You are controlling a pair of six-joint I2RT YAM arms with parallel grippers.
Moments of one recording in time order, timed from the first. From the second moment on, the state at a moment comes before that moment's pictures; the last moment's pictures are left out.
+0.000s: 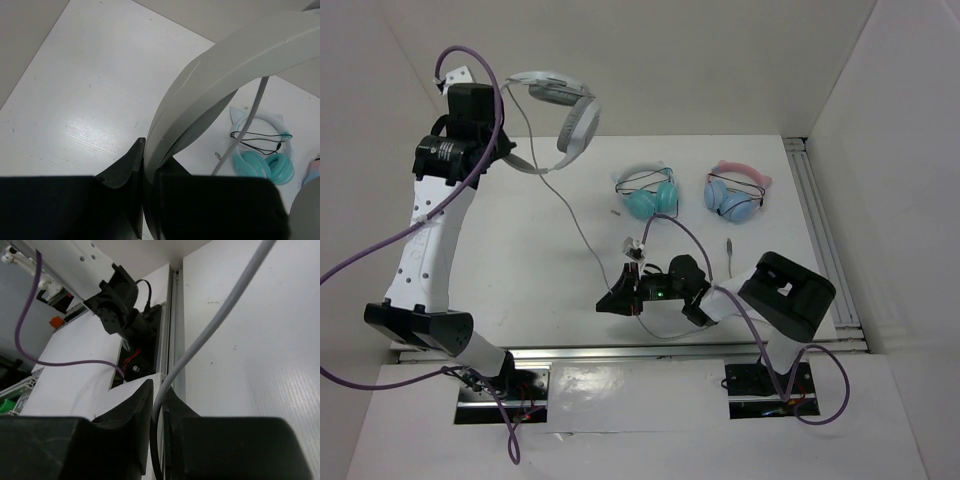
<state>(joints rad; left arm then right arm) -0.15 1.52 1.95 -0.98 -0.43 -0.49 0.90 1.69 0.50 1.27 -0.71 0.58</state>
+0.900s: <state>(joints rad) -0.33 1.58 1.64 -0.98 -0.62 -0.37 1.32 1.12 1.04 0.01 0.29 0.02</state>
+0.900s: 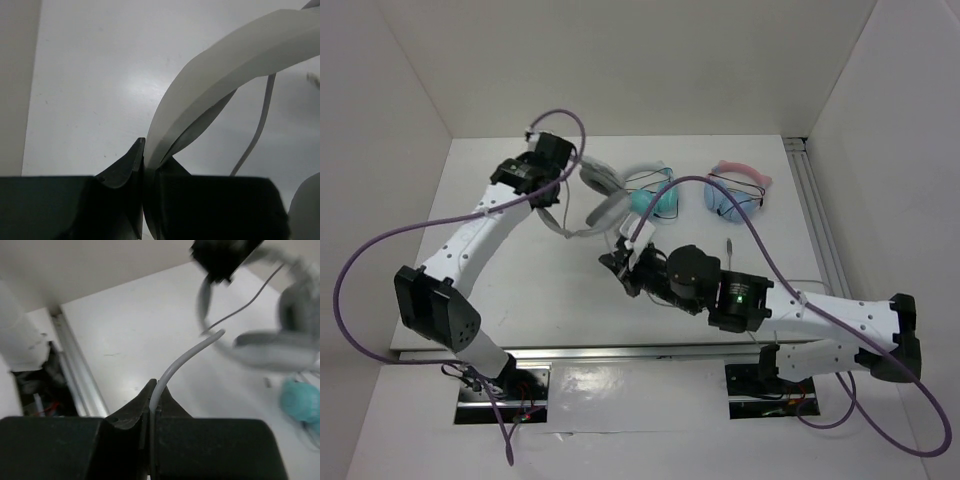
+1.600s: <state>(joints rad) -0.74 1.20 1.33 -0.97 -0.51 -0.32 0.78 1.27 1.29 -0.16 0.31 -0.29</state>
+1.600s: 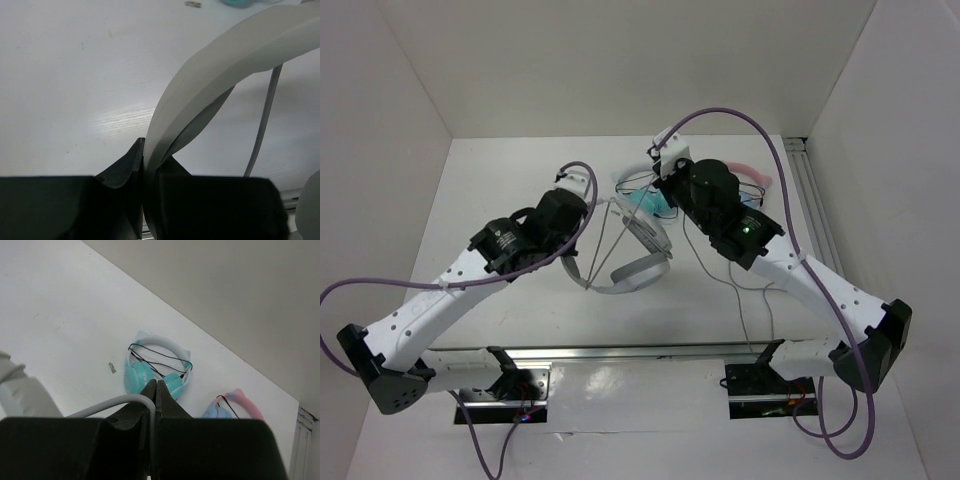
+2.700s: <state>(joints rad) -1.02 1.13 1.74 -1.19 -0.39 -0.29 0.41 1.57 1.20 0.22 -0.68 0.05</state>
